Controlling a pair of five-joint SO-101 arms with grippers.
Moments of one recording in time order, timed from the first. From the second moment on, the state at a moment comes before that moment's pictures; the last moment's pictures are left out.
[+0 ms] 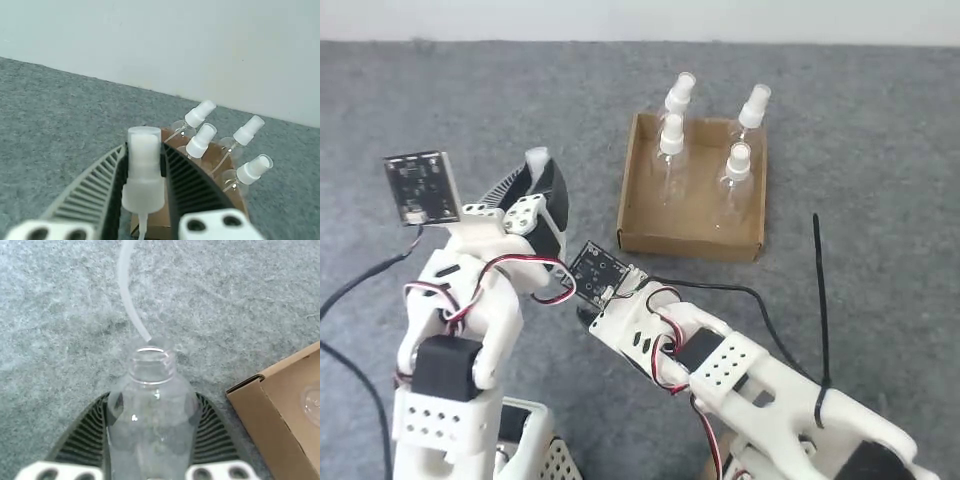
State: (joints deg) left arm 4.4 -66.6 48.6 51.2 24.8; right arm -51.1 -32.0 68.5 10.7 11.6
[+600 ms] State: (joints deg) left arm 4.8 -66.1 47.1 52.4 24.8; right arm -51.1 -32.1 68.4 10.5 11.6
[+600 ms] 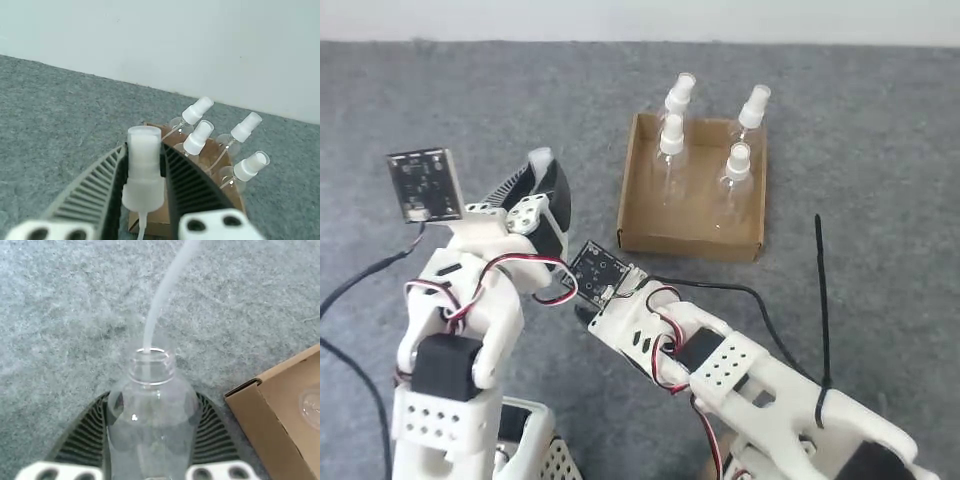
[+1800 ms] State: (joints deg) left arm 5.0 -66.1 50.1 53.7 21.6; right arm -47.3 -32.1 68.4 4.3 5.4
